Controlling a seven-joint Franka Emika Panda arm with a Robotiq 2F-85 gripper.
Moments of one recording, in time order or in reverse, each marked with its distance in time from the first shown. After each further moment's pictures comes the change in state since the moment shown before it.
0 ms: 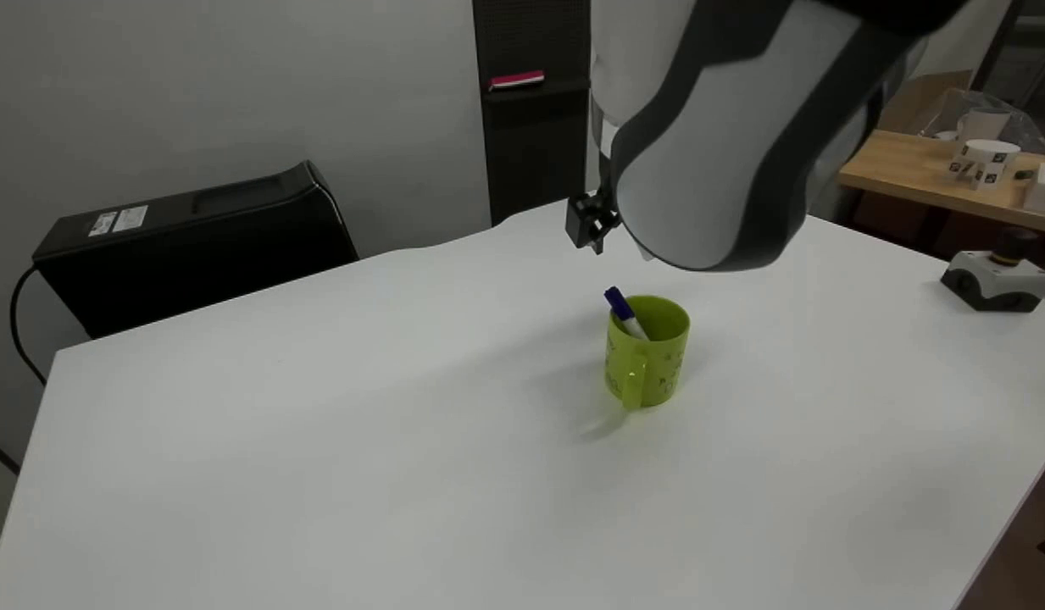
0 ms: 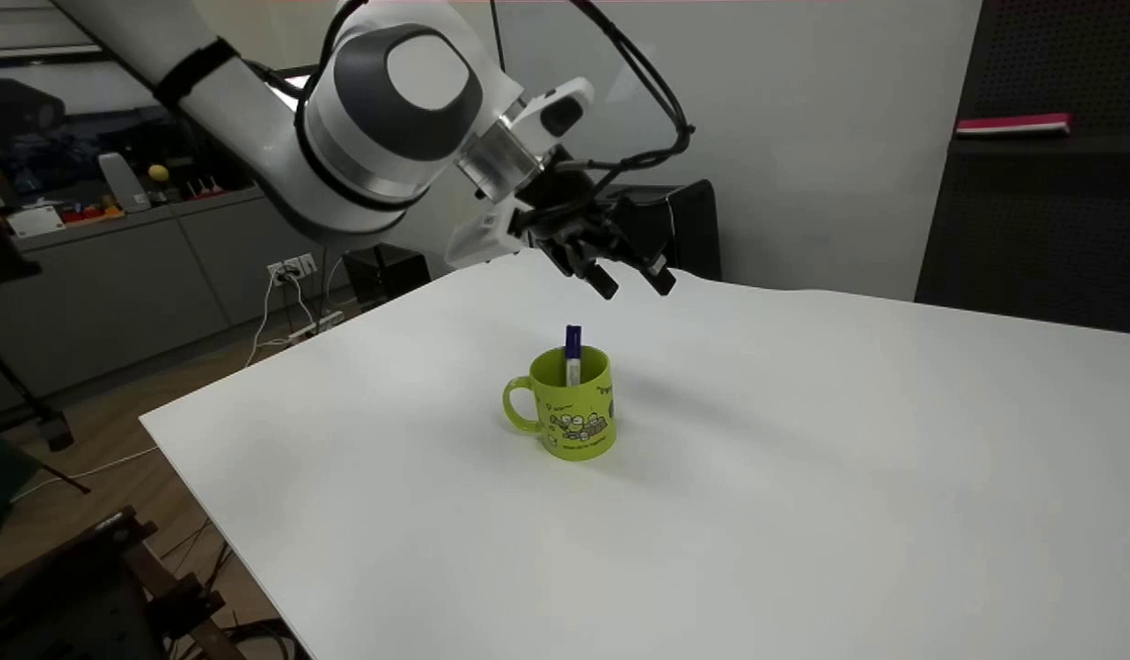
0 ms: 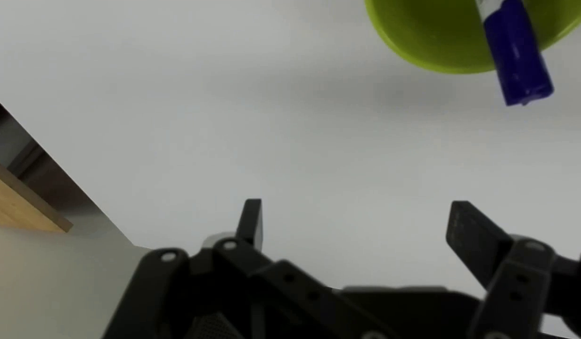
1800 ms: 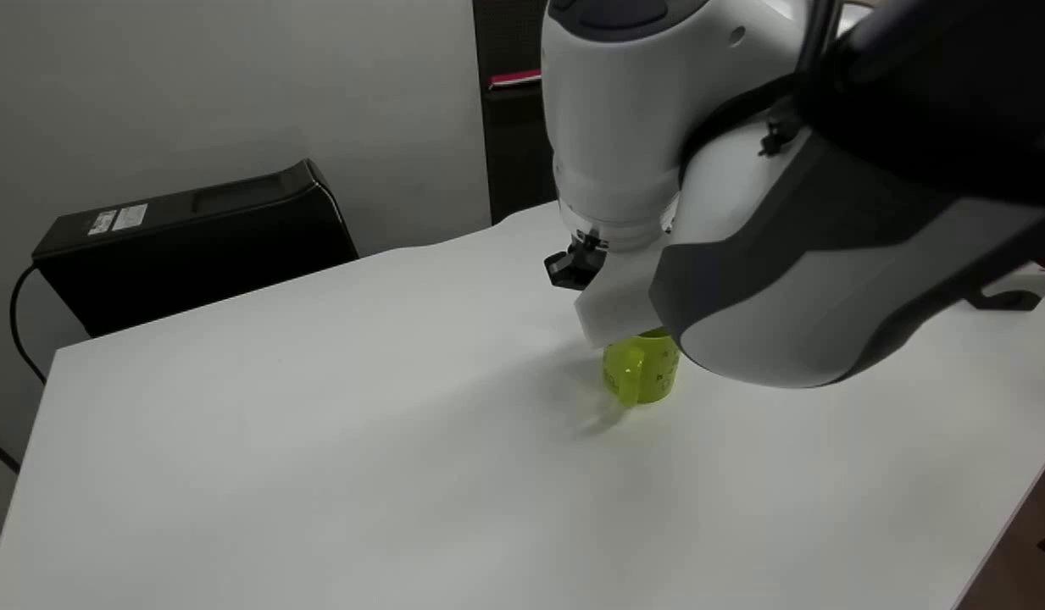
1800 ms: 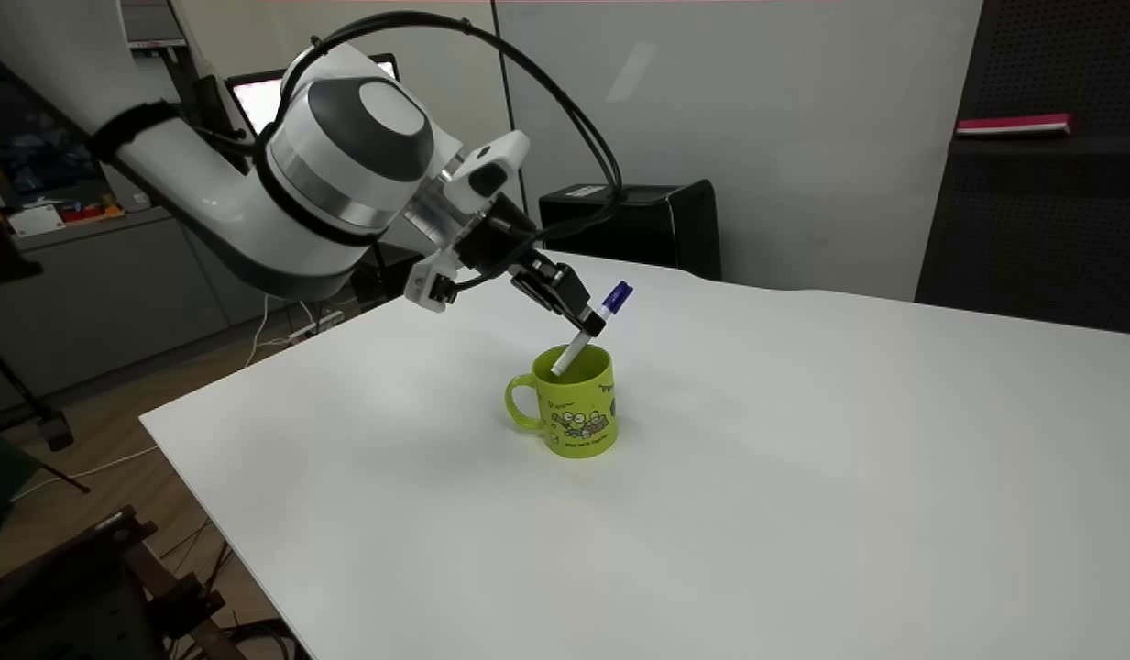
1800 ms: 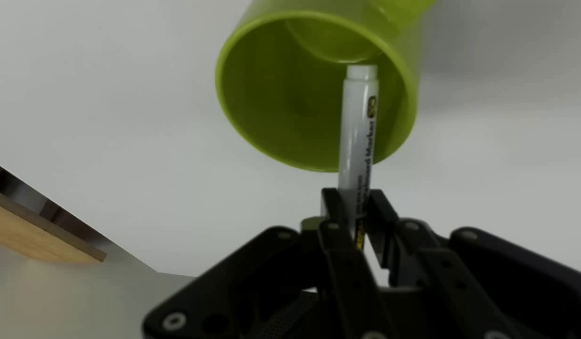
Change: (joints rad) arm 0.116 0.073 -0.005 -0.039 -0.270 0.036 0.570
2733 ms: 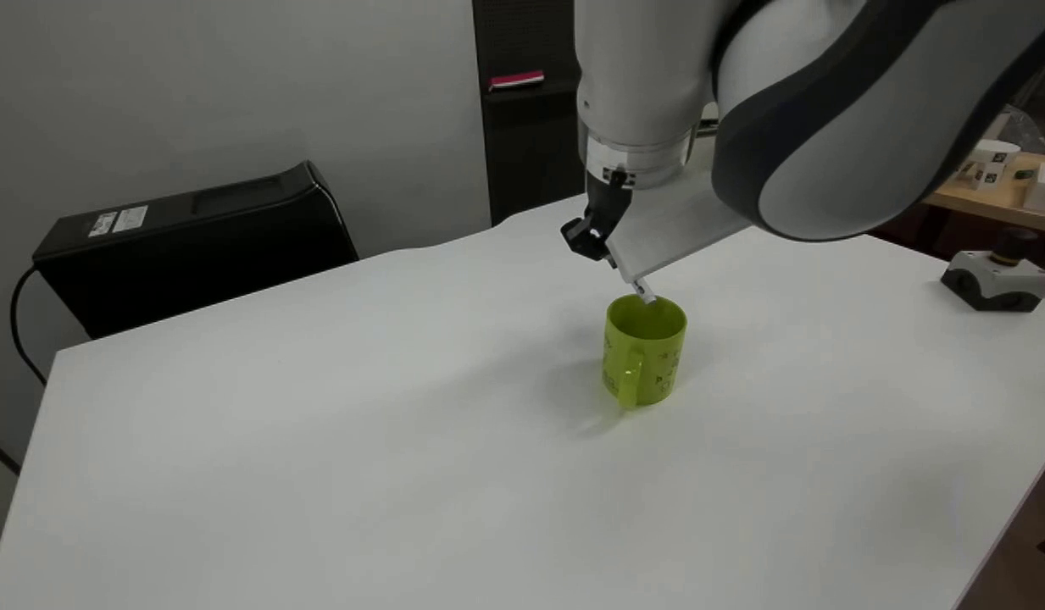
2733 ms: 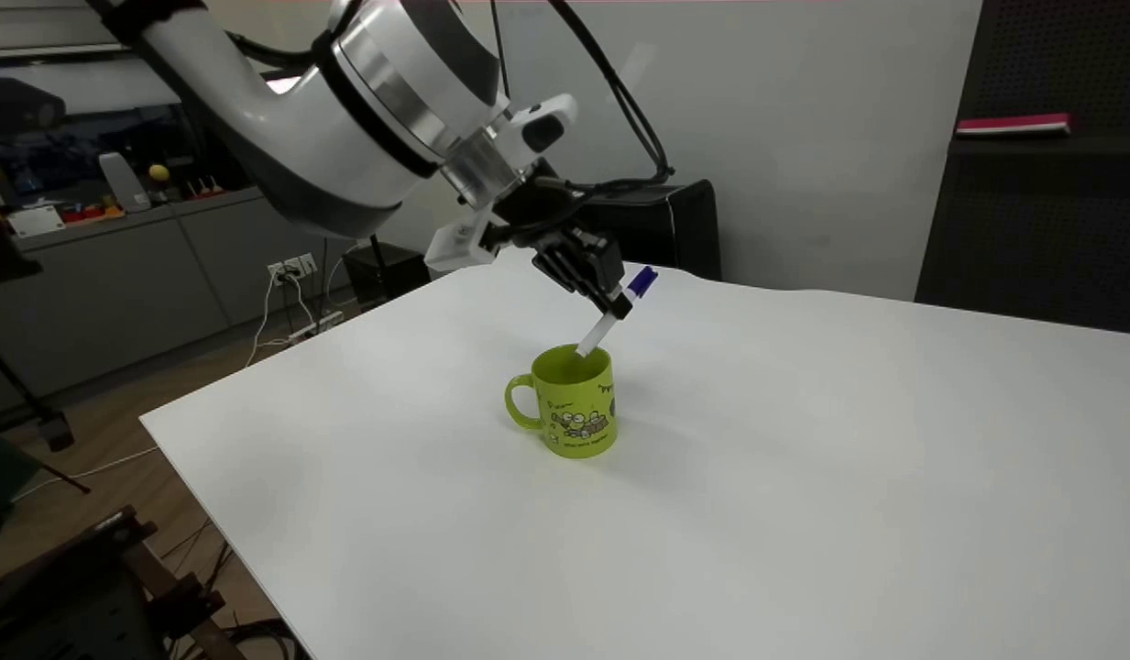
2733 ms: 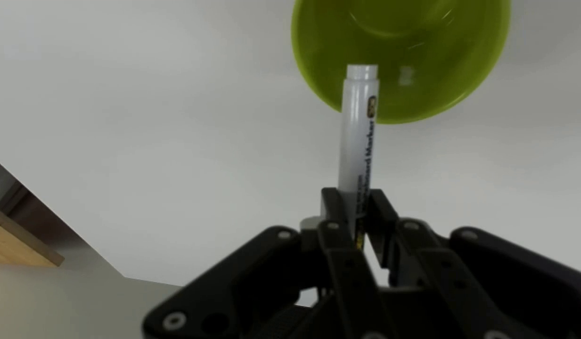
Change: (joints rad) arm -0.351 -0.233 0.193 0.064 -0.459 -0.105 0.057
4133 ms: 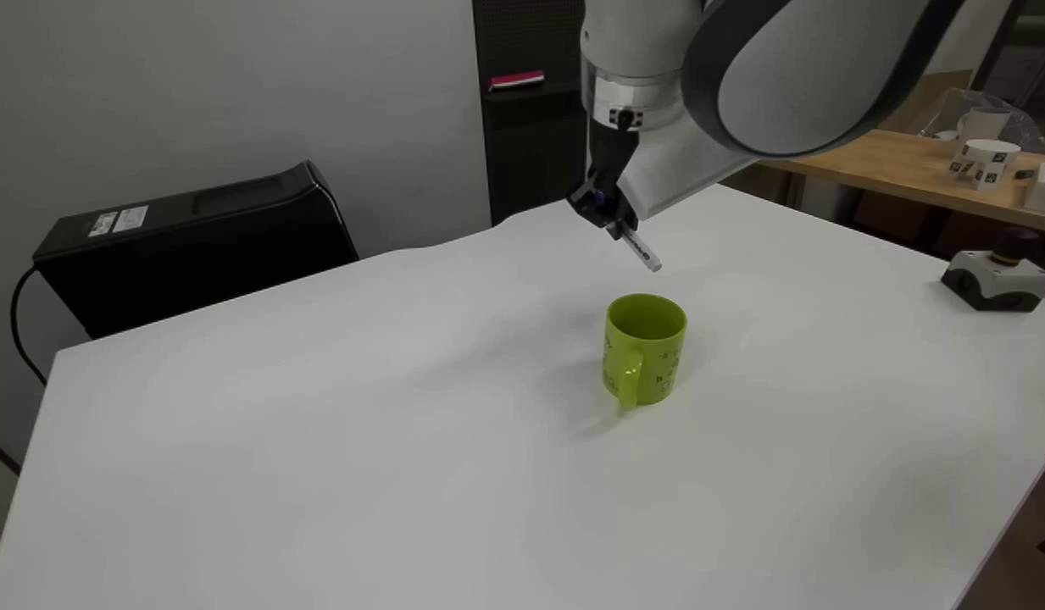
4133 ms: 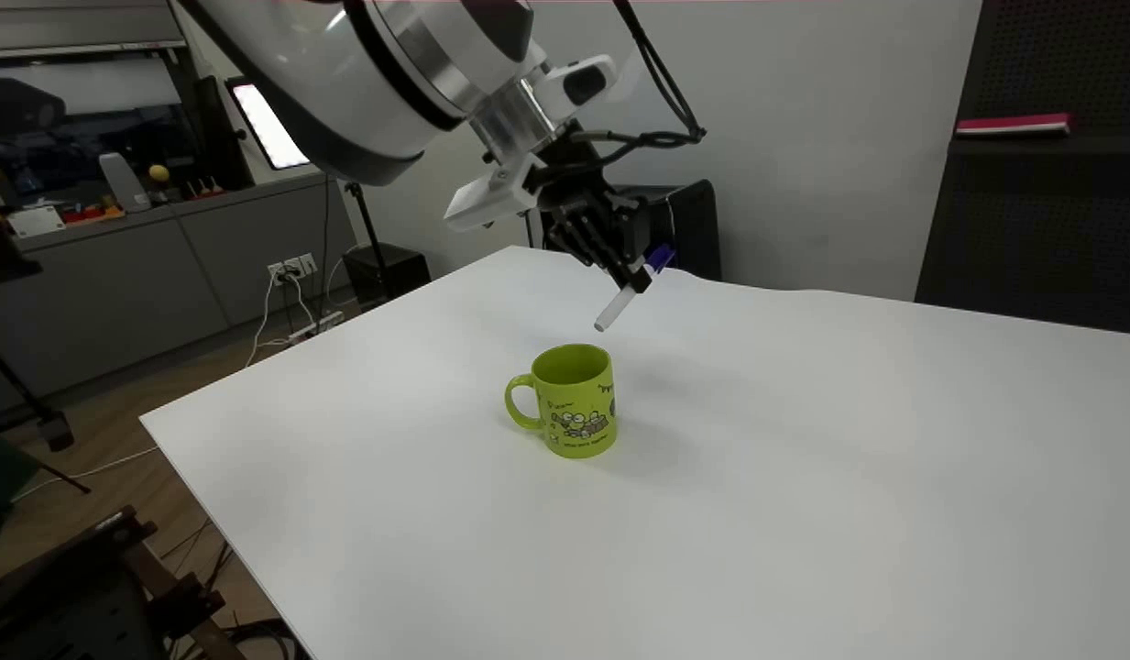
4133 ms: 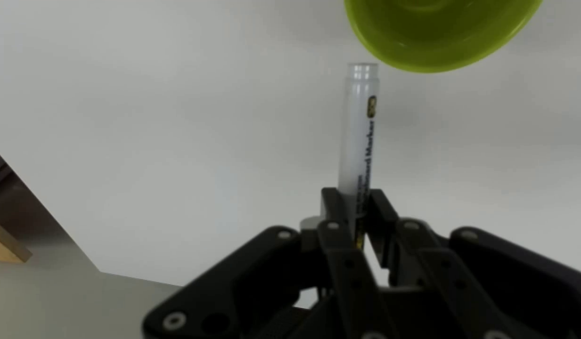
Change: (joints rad) arm -0.229 -0.101 0.190 0.060 0.050 -0.116 -0.248
